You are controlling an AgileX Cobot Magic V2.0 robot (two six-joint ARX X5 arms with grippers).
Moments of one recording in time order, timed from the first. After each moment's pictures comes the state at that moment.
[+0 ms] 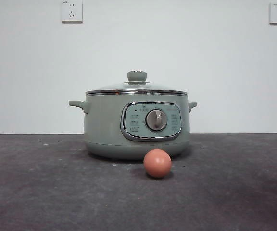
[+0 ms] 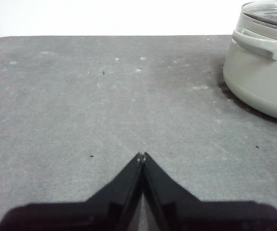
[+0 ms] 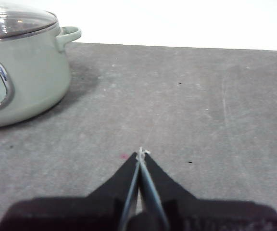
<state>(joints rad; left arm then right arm) 0.08 0.07 0.02 -0.17 0.10 -0.01 0.01 0.01 0.02 -0.18 -0.09 -0.05</state>
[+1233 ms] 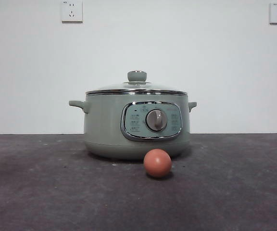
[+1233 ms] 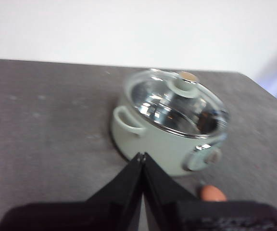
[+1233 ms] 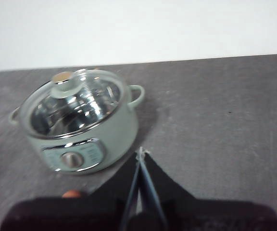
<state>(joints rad) 0.08 0.54 0.78 -0.54 0.50 -0.12 0.01 0.56 0.90 -0.67 -0.30 0.05</state>
